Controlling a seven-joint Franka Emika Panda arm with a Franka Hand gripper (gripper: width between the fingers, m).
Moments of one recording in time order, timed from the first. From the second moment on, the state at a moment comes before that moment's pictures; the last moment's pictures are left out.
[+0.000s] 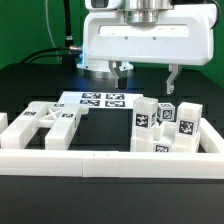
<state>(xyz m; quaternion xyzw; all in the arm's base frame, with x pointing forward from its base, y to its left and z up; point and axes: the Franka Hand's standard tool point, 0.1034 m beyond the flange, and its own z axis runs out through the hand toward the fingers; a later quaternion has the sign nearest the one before) 0.577 0.031 0.096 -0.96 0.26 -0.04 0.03</state>
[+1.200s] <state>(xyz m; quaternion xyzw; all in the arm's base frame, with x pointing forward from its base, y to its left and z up) 0.545 0.051 0.020 -0.97 0.23 -0.08 0.00</state>
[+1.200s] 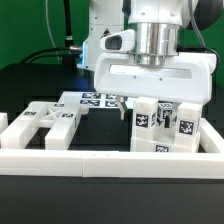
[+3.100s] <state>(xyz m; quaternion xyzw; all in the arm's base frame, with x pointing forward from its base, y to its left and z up) 0.557 0.008 0.088 -0.99 0.13 -0.04 0.01</state>
